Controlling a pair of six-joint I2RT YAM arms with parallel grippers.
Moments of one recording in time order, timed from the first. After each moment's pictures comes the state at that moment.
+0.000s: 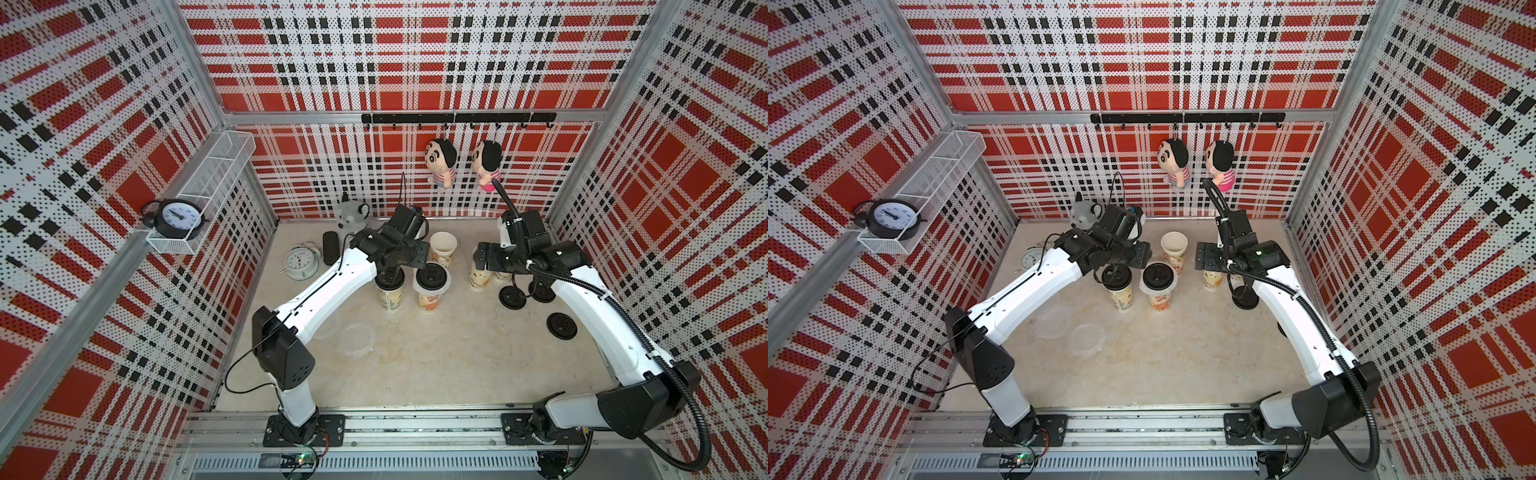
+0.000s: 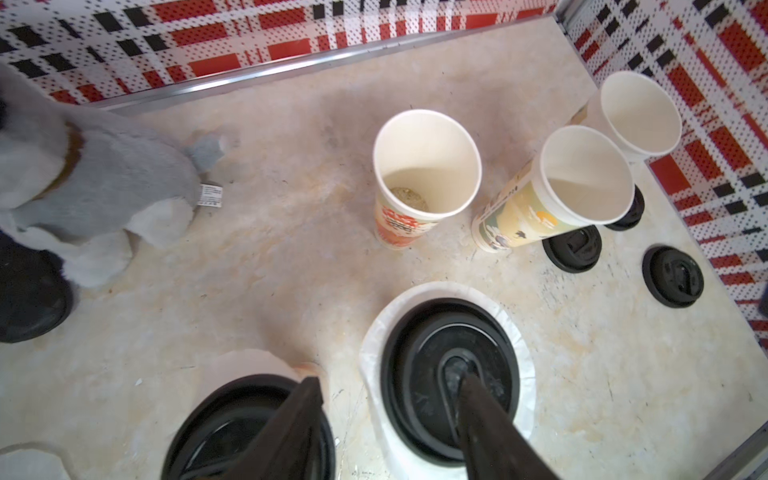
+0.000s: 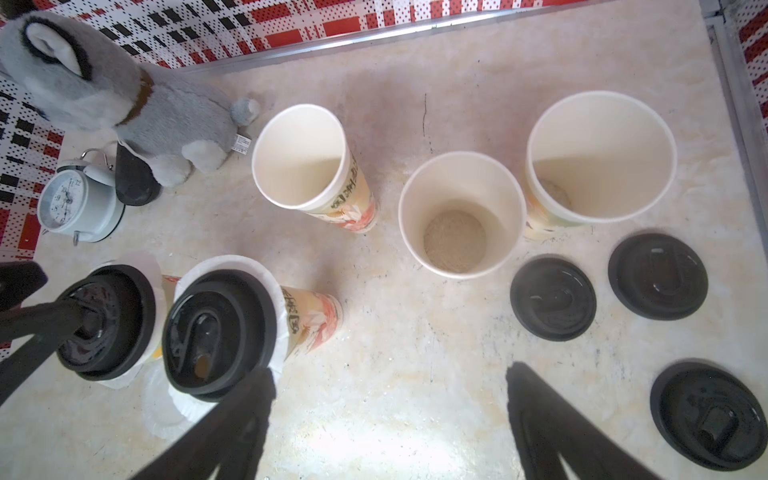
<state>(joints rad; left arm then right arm) -0.71 1.80 1.85 -0.87 -0.10 -0.30 0.36 1.37 1.46 -0.93 0.04 0.39</state>
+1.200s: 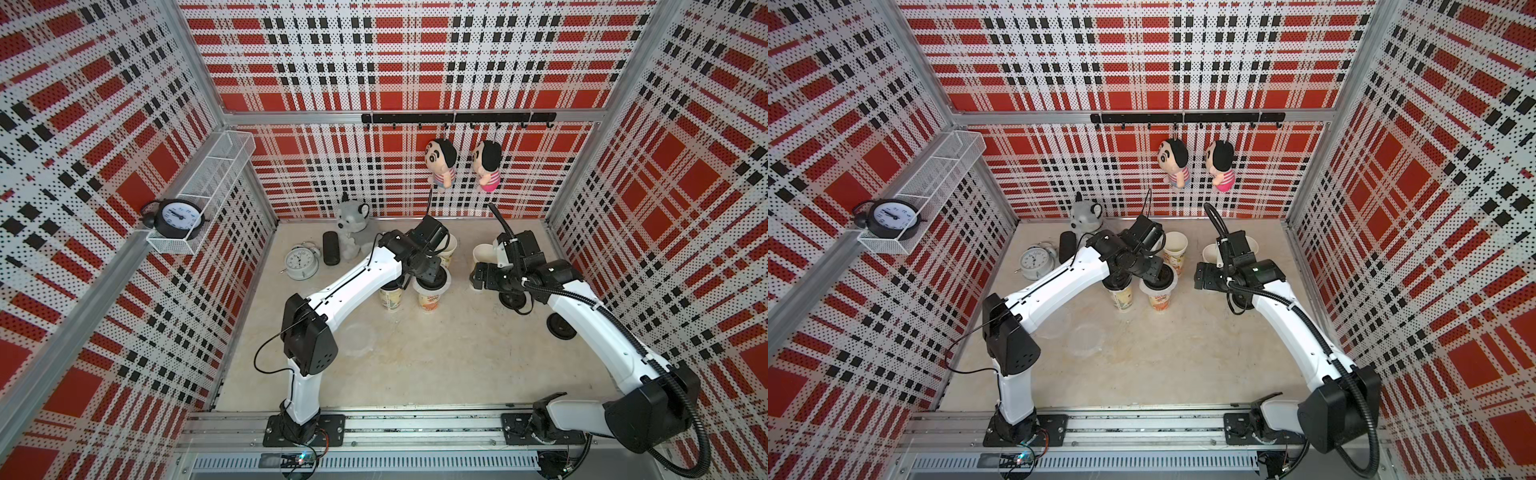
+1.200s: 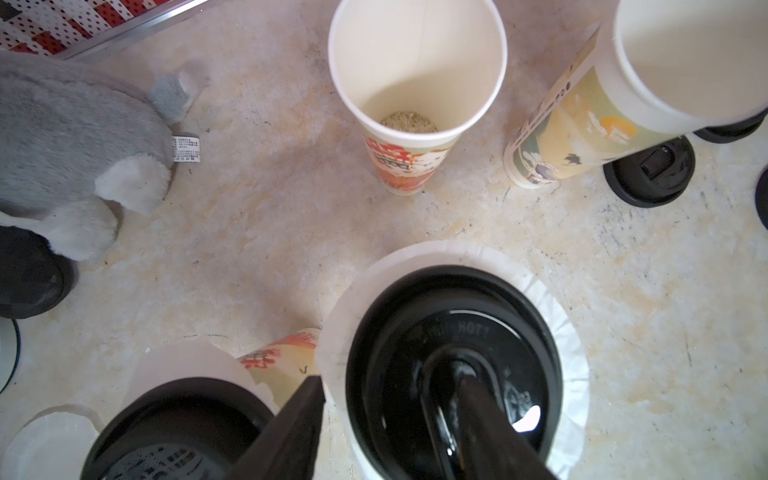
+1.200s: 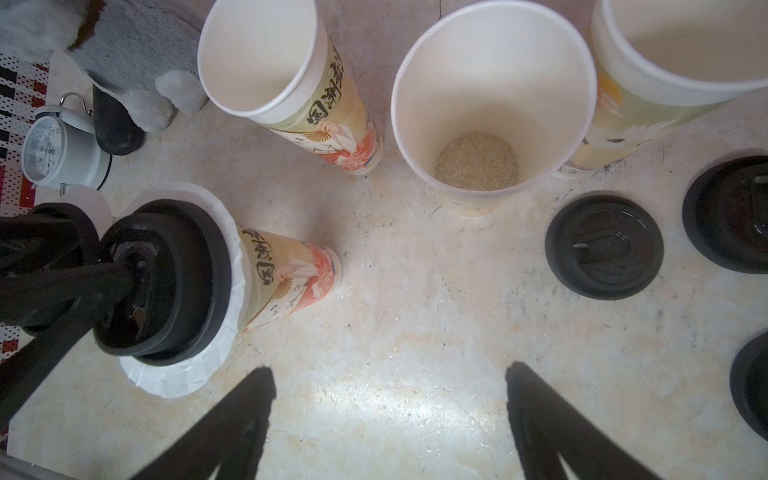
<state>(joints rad) -0.78 1.94 1.94 -1.03 -0.19 -0.28 0.34 1.32 1.25 -0.84 -0.05 0.41</state>
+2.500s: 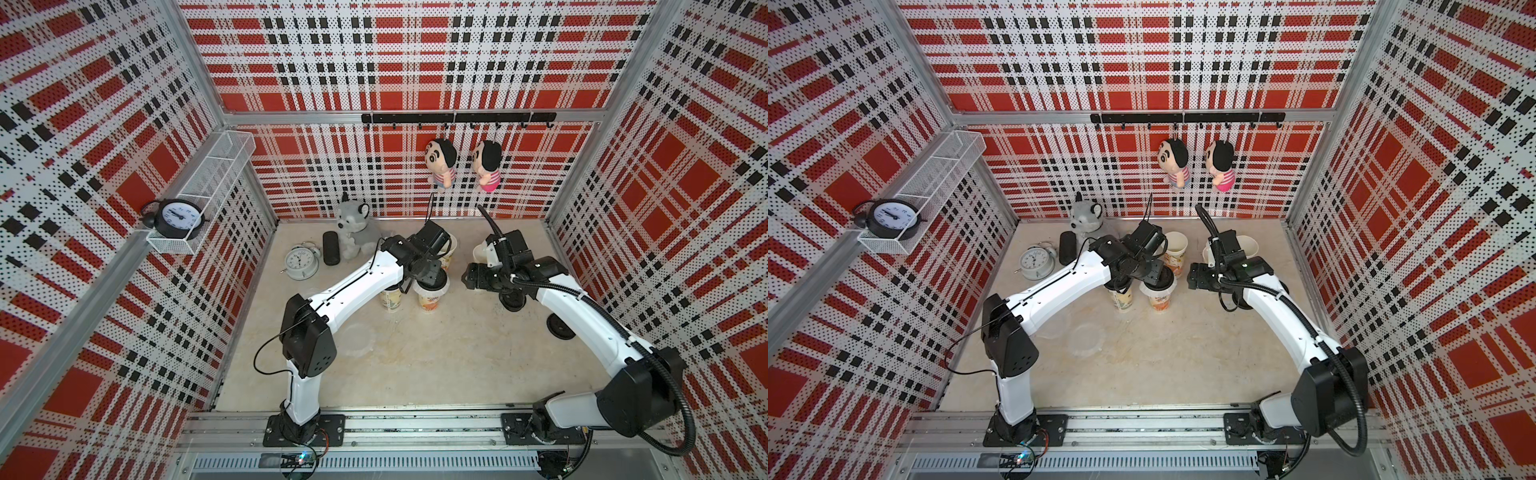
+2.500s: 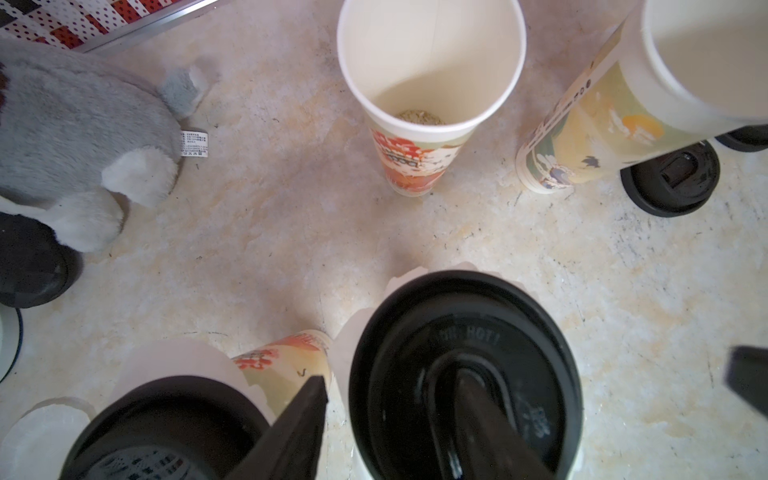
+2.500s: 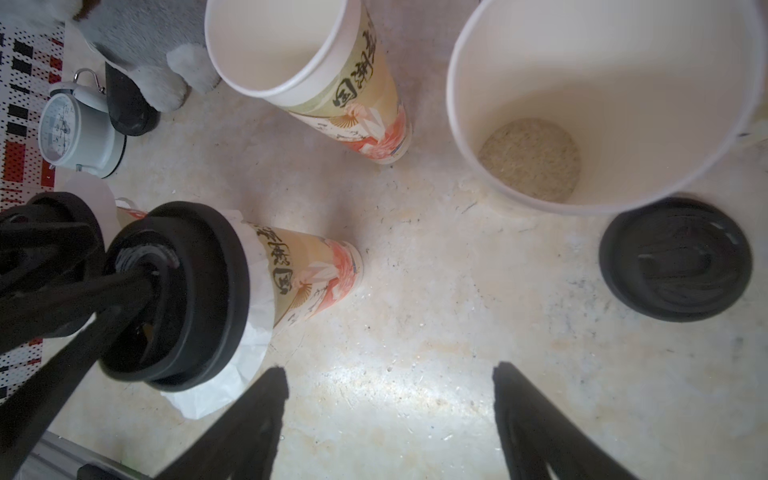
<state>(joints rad) -0.80 1.92 1.87 -0.97 -0.23 -0.31 0.39 1.42 1.25 -0.78 -0.12 0.42</state>
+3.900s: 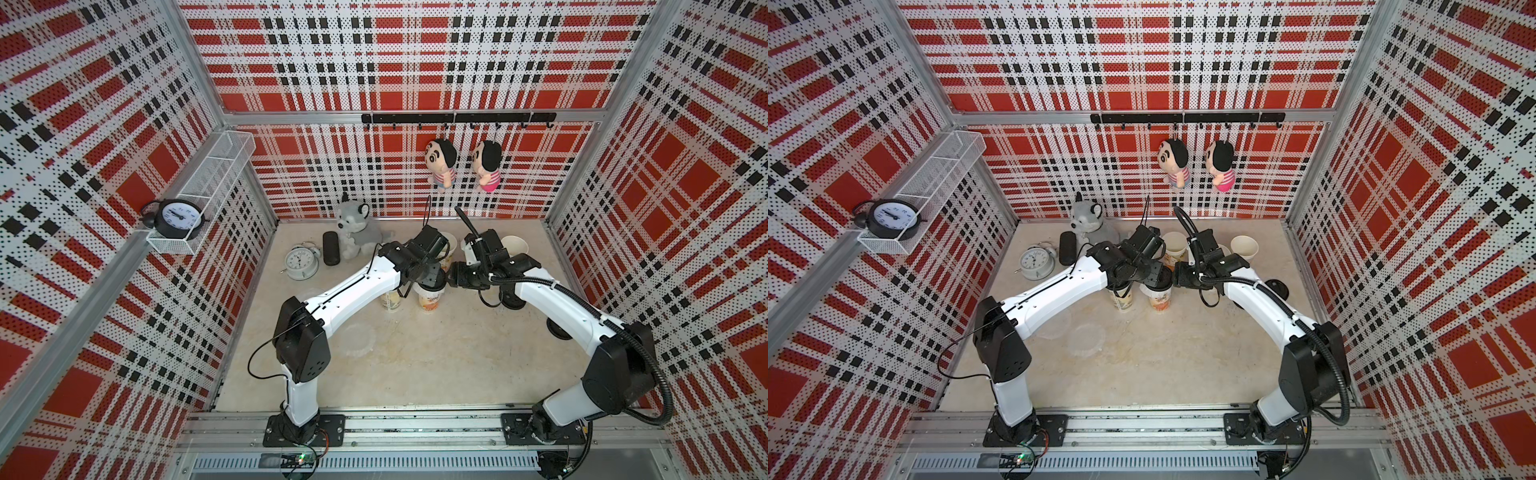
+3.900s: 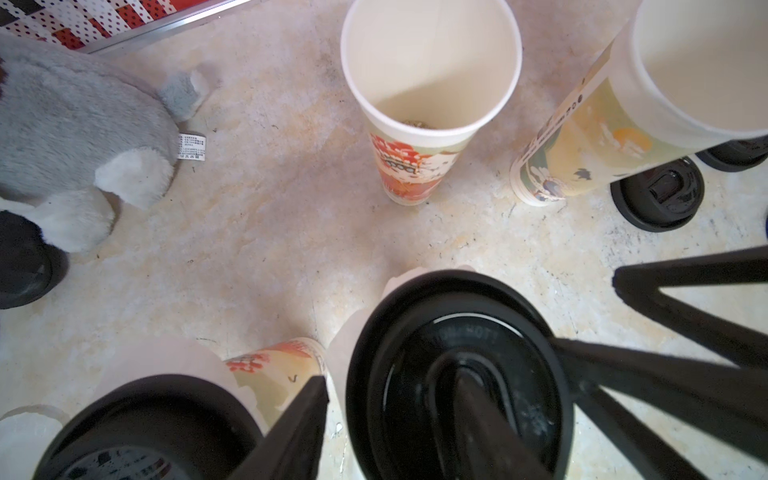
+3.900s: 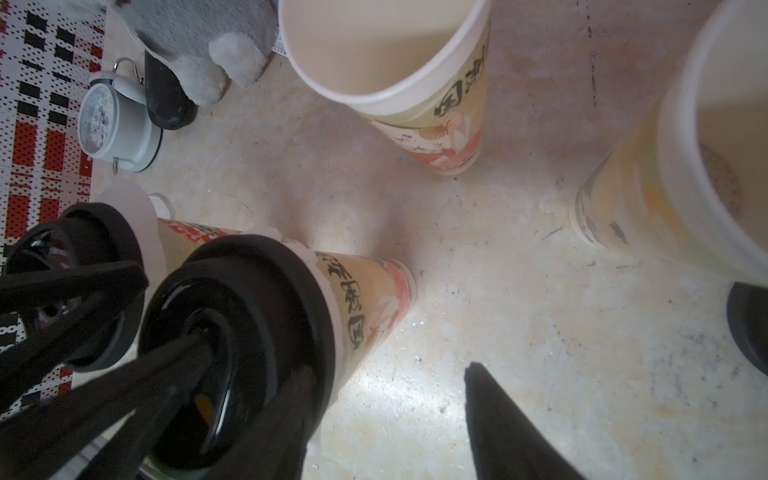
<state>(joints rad) -0.80 1.88 1.77 -0.87 -0.24 -0.34 0.47 1.53 1.26 -0.65 -0.12 0.49</state>
